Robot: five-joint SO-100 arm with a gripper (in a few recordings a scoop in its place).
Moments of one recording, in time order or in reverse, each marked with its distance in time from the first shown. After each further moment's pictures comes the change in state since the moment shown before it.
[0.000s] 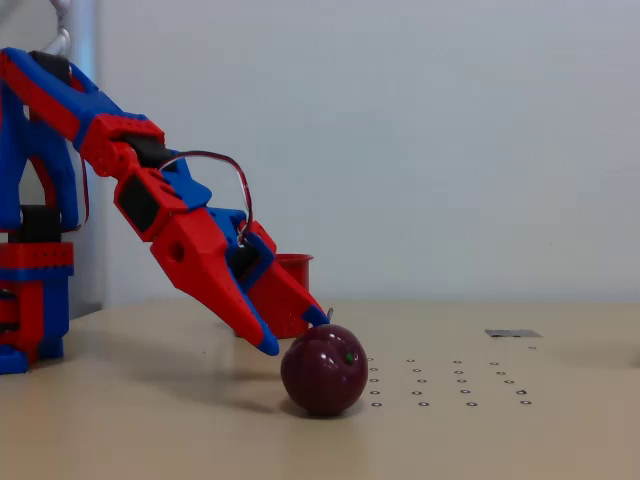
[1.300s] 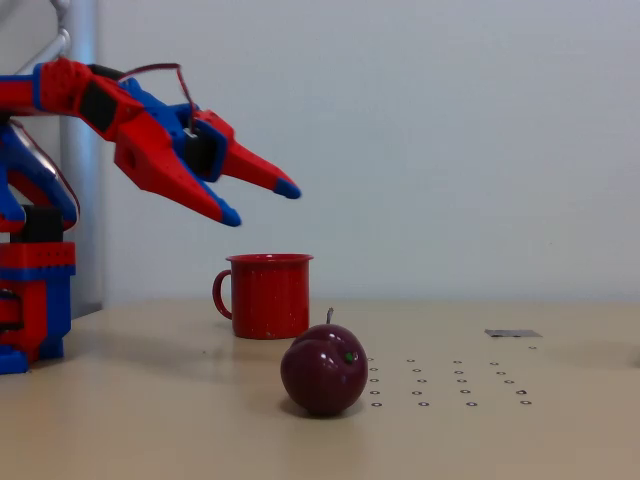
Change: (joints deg) arm -3.3 36.7 5.7 22.3 22.1
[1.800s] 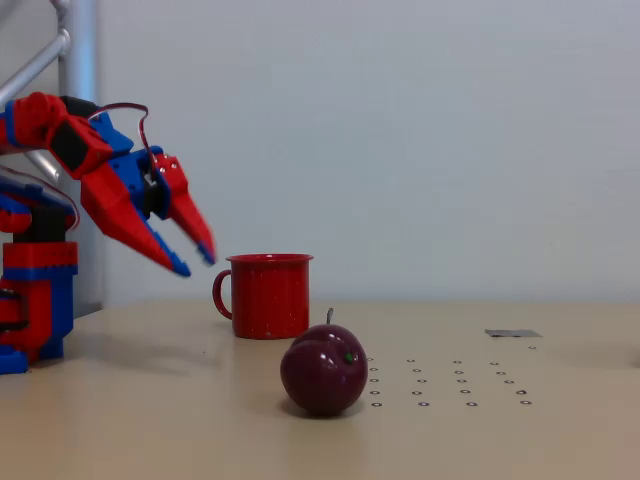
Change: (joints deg) arm -4.4 26.7 18.6 15.4 11.6
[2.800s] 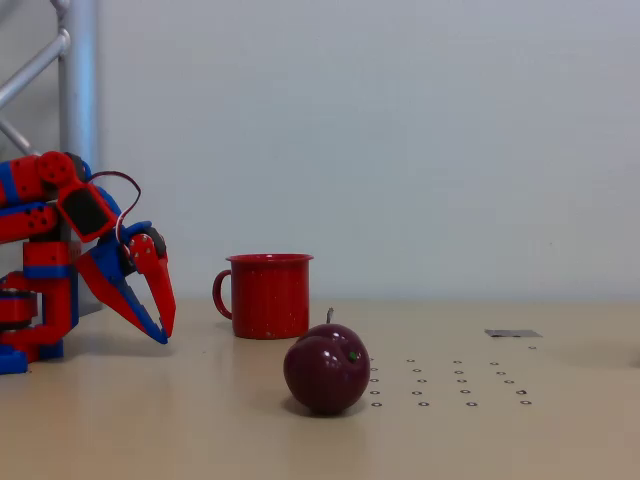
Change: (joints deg) arm -29.7 33.8 25.0 25.2 62.0
